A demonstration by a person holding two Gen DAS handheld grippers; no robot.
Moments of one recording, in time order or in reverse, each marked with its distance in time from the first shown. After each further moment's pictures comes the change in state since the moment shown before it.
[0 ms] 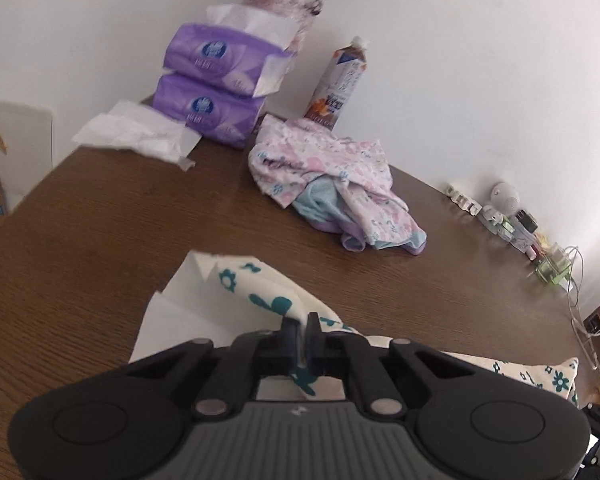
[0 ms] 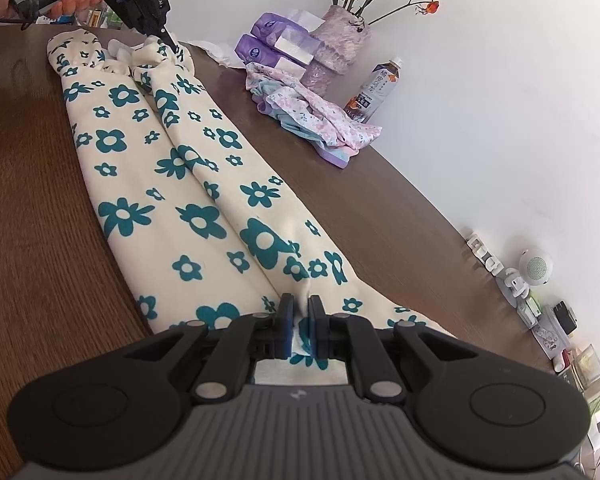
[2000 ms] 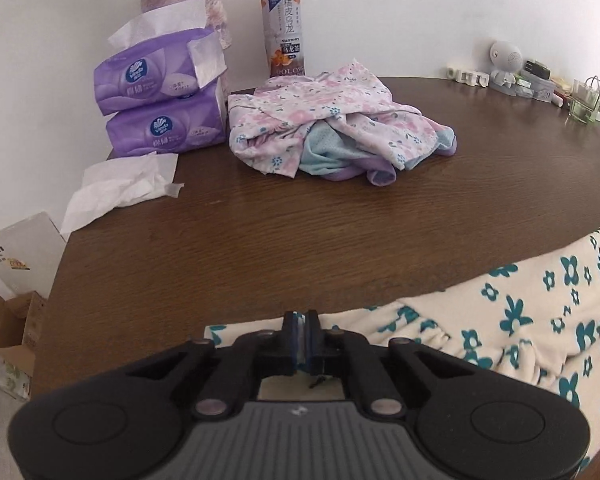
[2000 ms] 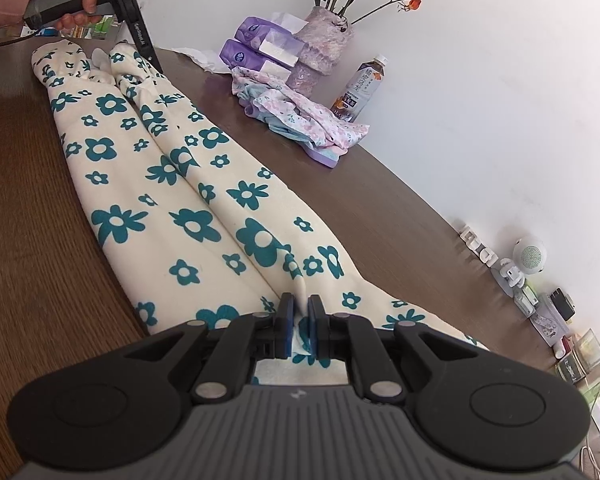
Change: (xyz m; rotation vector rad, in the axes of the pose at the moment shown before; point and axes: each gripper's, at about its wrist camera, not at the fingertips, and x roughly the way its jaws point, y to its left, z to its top) left arm 0.041 -0.007 0.004 0.434 0.187 0.177; right arm 0.000 0.000 -0.002 0.052 -0.008 -0.025
